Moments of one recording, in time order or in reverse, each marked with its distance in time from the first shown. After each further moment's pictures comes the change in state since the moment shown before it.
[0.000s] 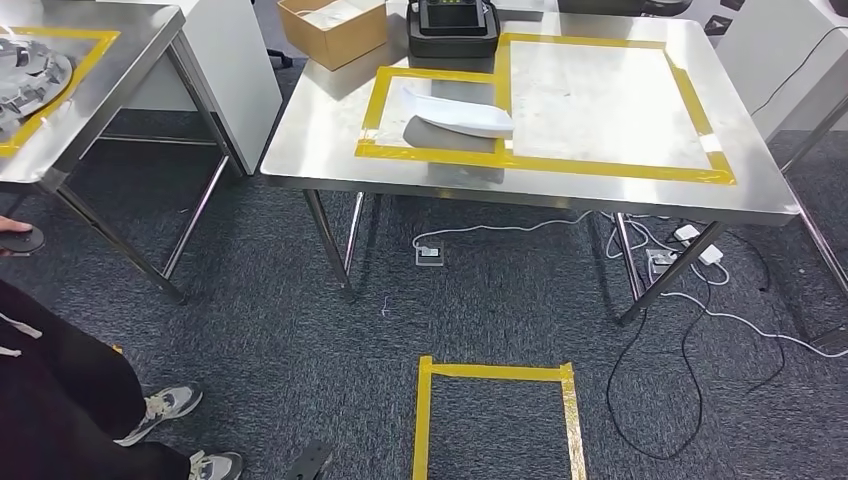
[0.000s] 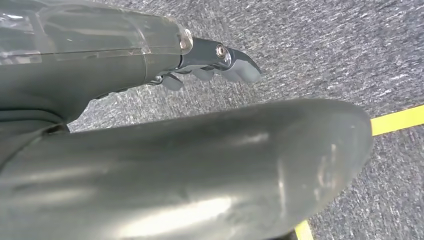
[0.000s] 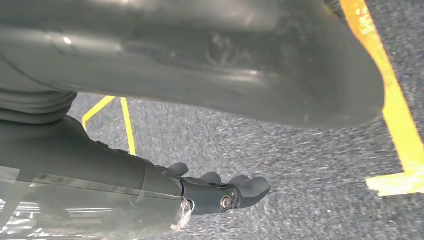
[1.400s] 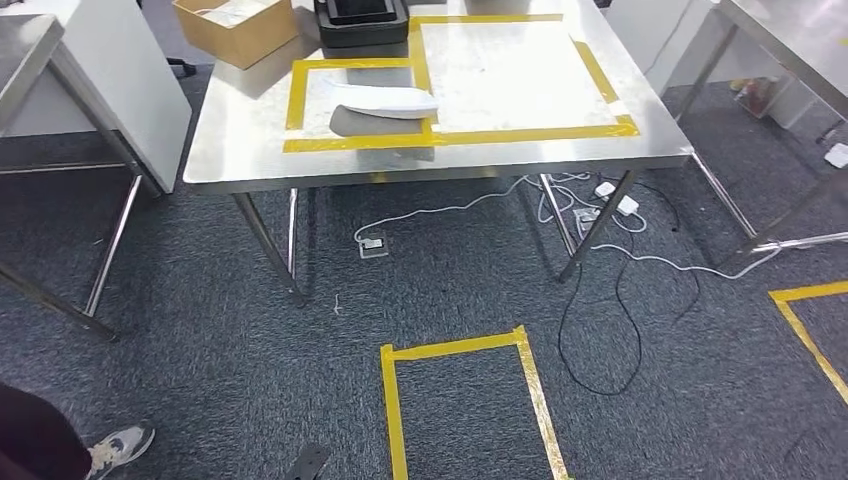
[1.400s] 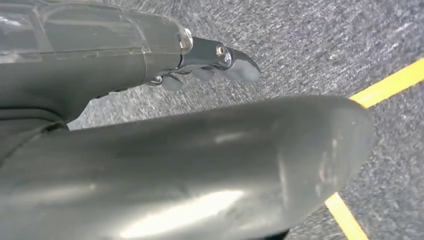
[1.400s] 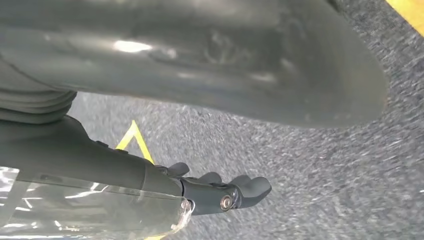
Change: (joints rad) left arm 0.012 0.004 -0.001 0.000 -0.008 -0.017 0.012; right arm -0.004 -0.009 -0.023 0.006 -0.035 -0.041 0.020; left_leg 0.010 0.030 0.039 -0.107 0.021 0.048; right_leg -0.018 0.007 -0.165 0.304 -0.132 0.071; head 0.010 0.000
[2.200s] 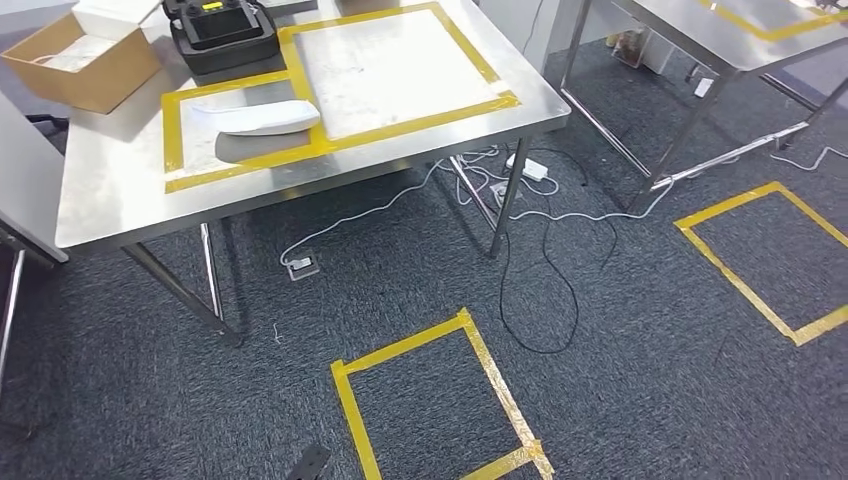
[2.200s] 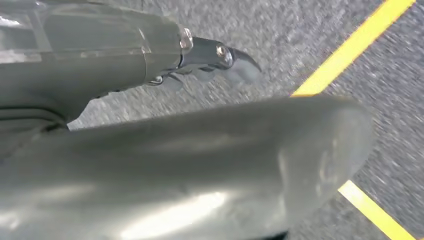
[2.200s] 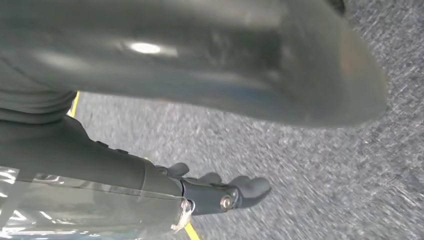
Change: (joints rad) left arm 0.000 -0.006 0.000 -0.003 -0.004 -0.002 -0.006; right arm 0.002 -0.006 -0.001 0.003 -0.013 -0.001 -0.001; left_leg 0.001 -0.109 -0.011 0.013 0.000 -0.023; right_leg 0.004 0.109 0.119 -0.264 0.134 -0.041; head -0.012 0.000
